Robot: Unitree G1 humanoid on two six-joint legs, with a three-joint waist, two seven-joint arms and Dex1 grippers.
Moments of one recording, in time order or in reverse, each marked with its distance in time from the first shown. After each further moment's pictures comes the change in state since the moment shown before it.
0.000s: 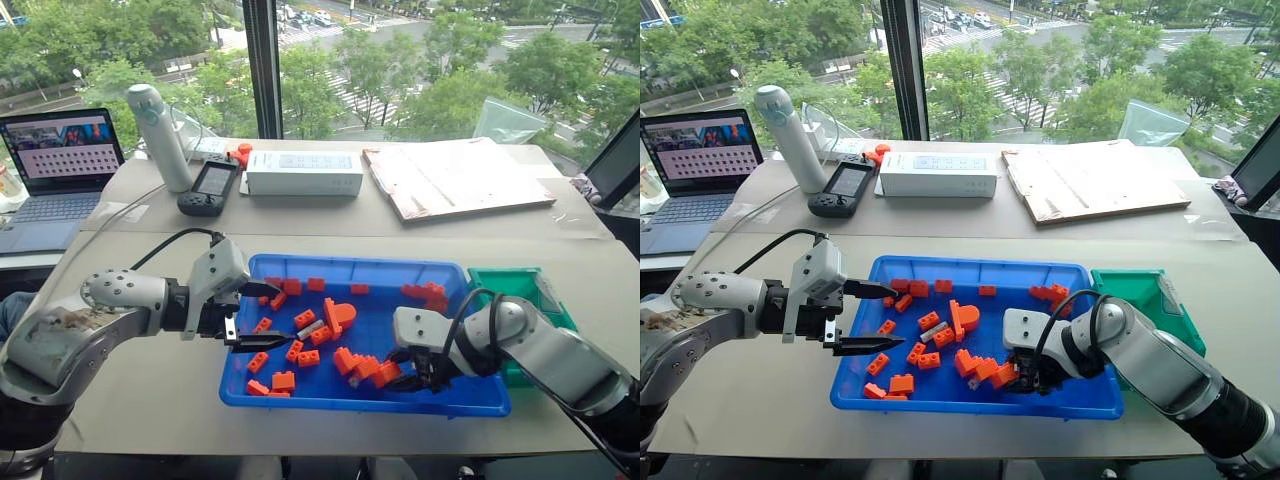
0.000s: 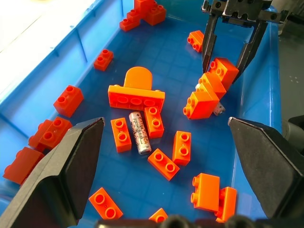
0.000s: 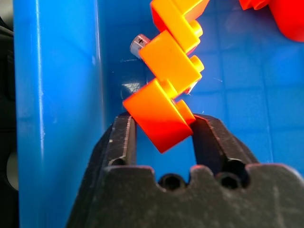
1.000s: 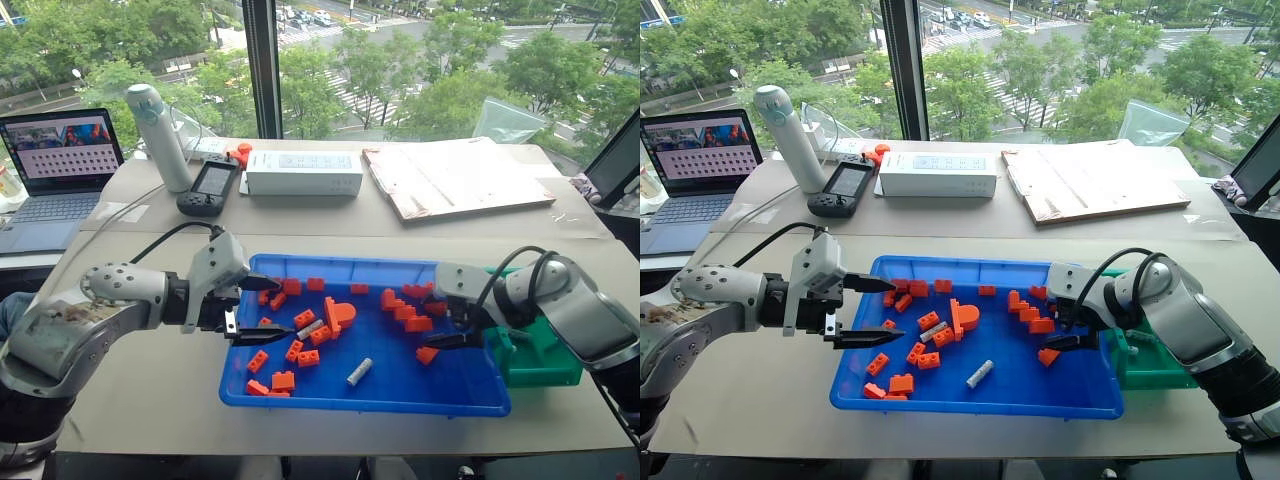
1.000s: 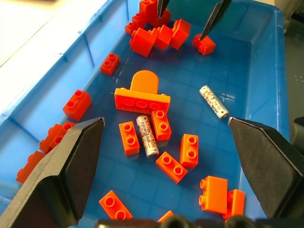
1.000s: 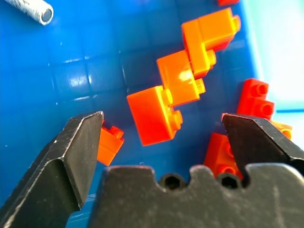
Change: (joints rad) left arm -0.033 0.000 -0.011 0.024 0.021 -0.009 -0.018; right arm -0.085 -0.026 -0.184 0.347 -0.054 -0.227 0.106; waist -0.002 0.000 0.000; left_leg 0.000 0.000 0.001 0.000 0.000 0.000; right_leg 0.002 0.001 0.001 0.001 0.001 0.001
